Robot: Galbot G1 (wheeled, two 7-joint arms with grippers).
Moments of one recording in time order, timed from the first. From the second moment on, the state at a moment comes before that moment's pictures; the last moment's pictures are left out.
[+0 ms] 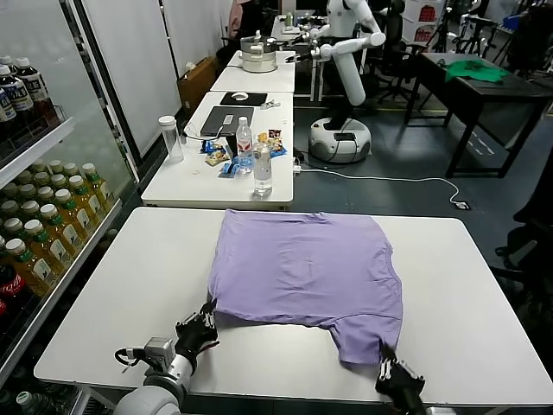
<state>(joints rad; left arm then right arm) 1.38 -1.19 -0.33 -2.10 -0.47 0.40 -0.22 -1.70 1.35 0.59 2.26 0.28 -0.27 0.07</state>
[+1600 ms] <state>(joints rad) 1.07 -1.24 -0.25 -1.74 -0.43 0.34 -0.23 -1.14 1.11 0.48 1.82 0.30 -0.36 0.04</state>
